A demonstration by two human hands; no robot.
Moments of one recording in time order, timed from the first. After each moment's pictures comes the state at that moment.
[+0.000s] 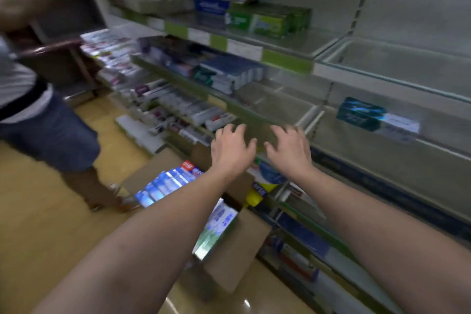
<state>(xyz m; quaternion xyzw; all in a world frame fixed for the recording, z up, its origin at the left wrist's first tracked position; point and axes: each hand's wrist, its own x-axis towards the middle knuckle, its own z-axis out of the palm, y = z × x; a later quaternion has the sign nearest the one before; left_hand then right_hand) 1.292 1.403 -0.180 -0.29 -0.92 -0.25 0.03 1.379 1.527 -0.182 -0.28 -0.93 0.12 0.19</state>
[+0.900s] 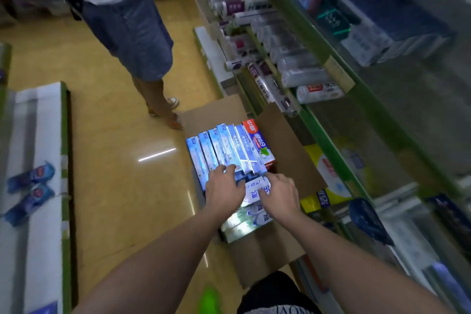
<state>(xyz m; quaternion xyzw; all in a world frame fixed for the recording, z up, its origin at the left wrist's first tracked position) 1.216 1.277 -0.378 0.02 -0.95 -0.26 -0.17 1.246 1.431 -0.382 -0.13 -0.95 0.21 -0.17</state>
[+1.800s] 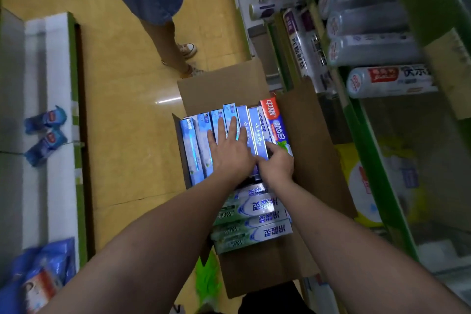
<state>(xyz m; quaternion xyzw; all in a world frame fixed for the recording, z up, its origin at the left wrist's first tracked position) 1.092 1.321 -0.454 0.02 -0.97 -0.06 -0.24 1.110 1.432 -0.473 -0.23 -0.85 0.42 -0.20</state>
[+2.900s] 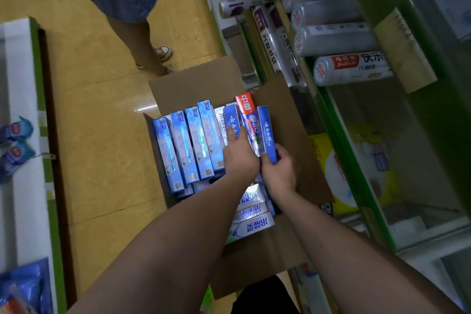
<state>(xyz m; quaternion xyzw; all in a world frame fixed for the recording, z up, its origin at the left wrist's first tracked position) 1.104 1.389 -0.459 0.13 -0.91 -0.29 -0.26 1.148 1.480 -0.481 -0.30 -0.82 0.49 -0.08</state>
